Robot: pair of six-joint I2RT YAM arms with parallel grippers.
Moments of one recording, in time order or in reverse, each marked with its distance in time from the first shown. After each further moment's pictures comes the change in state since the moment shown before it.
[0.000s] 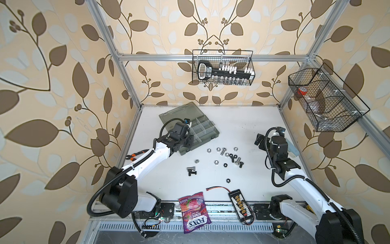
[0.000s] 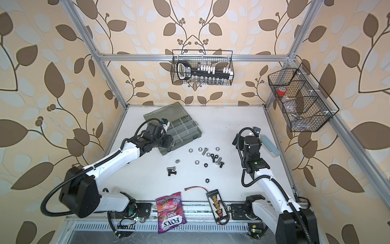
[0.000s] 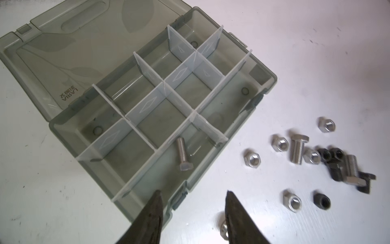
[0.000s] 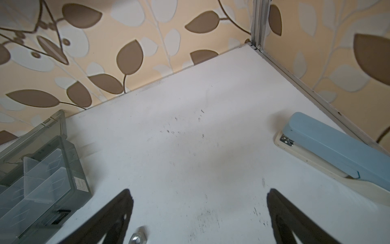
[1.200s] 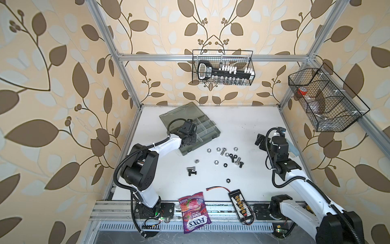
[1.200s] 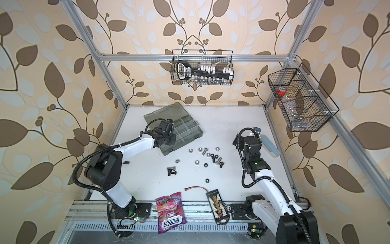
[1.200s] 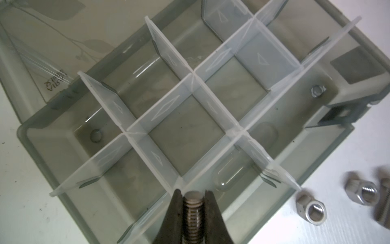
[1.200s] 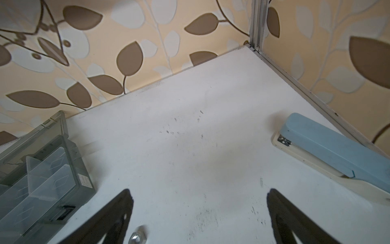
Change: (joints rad) left arm 0.013 0.372 0.146 0.076 -0.131 -0.050; right arm 0.000 -0.017 0.000 -0.015 0.003 -0.003
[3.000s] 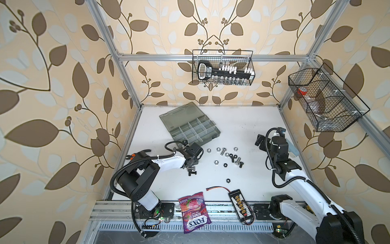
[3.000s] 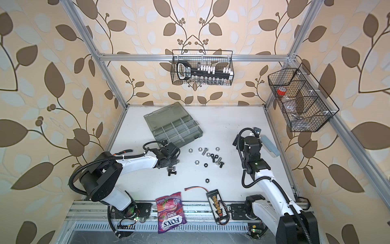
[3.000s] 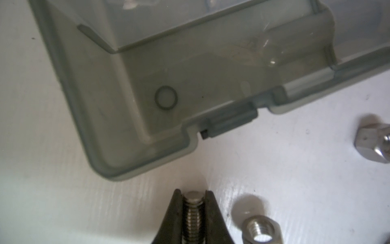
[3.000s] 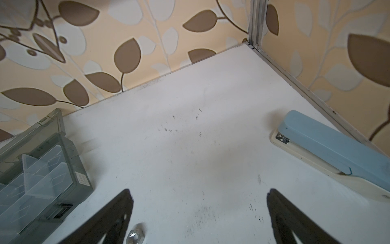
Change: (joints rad) left arm -0.239 -0.111 -0.315 -0.037 -0.152 -0.626; right arm 0.000 -0.008 0.000 -0.016 0.005 -0.001
